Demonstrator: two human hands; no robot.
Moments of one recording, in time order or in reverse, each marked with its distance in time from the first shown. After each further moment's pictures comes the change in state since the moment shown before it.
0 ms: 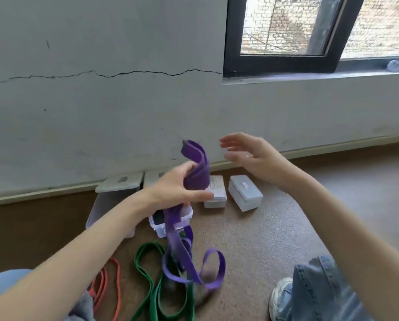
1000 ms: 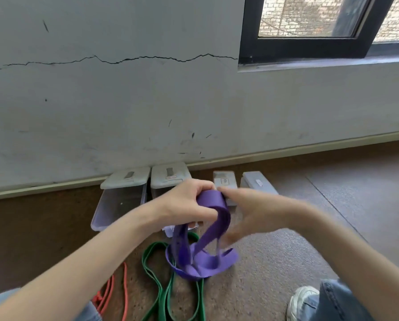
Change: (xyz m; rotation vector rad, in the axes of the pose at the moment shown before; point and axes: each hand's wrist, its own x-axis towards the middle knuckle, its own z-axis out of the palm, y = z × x) left_hand 0.007 -0.028 -0.007 0.027 -0.132 -0.089; right_hand 0.013 0.019 0.063 -0.149 -0.530 0.088
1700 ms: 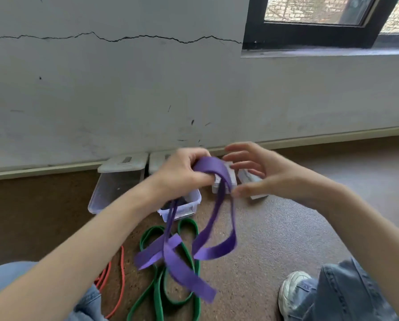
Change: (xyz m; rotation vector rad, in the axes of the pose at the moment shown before) left_hand -0.003 0.010 -0.001 -0.025 0.261 0.148; right_hand -0.020 0.004 -0.013 0.345 0.221 -0.012
